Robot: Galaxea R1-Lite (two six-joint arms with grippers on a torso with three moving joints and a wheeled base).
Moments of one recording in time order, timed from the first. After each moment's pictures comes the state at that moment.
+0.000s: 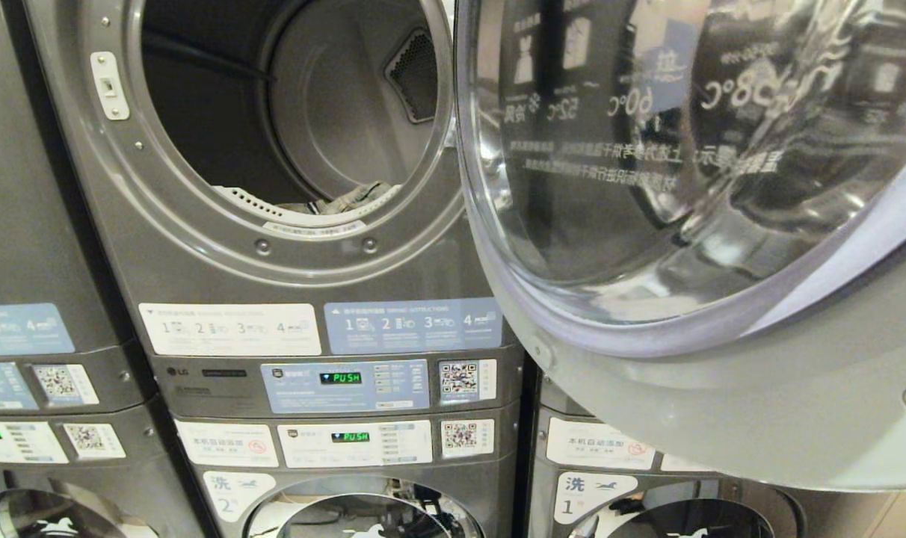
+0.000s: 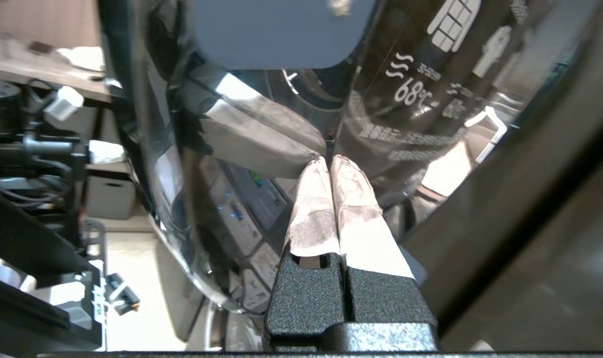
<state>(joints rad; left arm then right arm) 0.00 0.00 0.00 0.00 0.00 0.00 0.30 0.93 -0.82 -0.37 0.82 -0.09</state>
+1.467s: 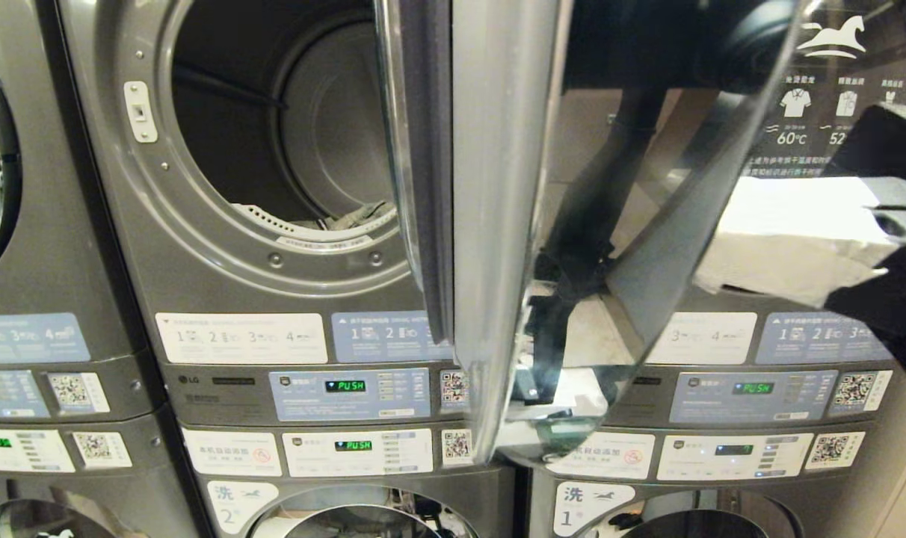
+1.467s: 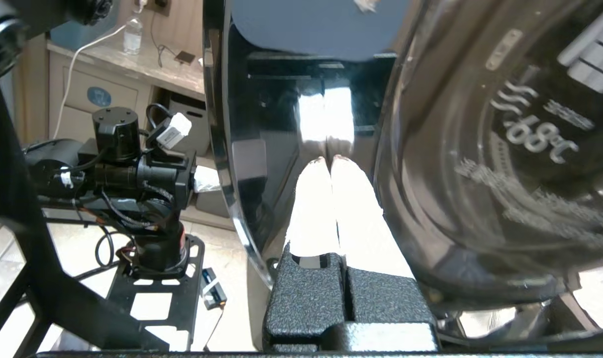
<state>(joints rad) 0.00 0.00 0.00 0.00 0.00 0.00 0.83 1.29 -1.01 -0.42 0.60 -0.12</state>
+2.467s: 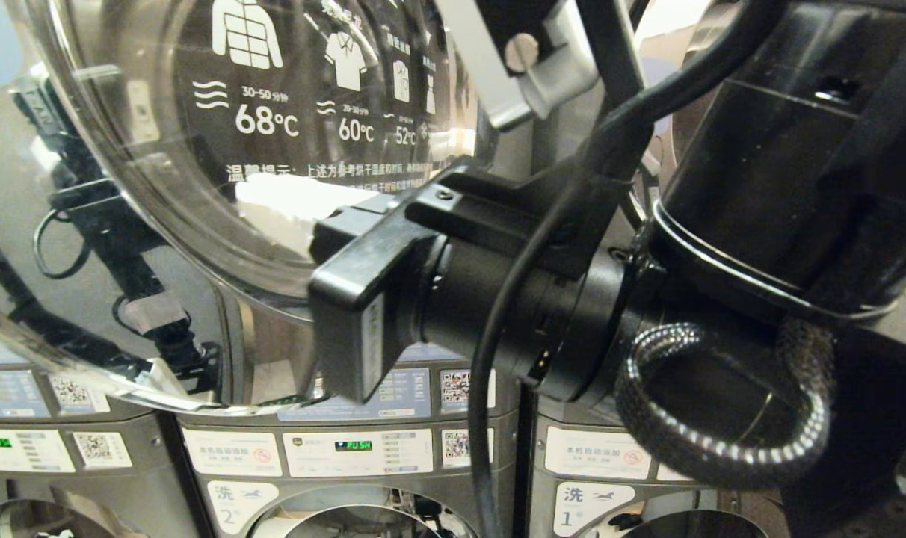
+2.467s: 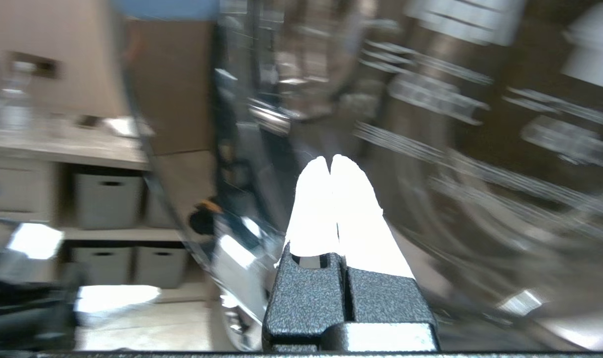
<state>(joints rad) 0.00 0.00 0.00 0.00 0.00 0.00 1.07 1.76 -1.23 -0.78 0.09 -0.06</state>
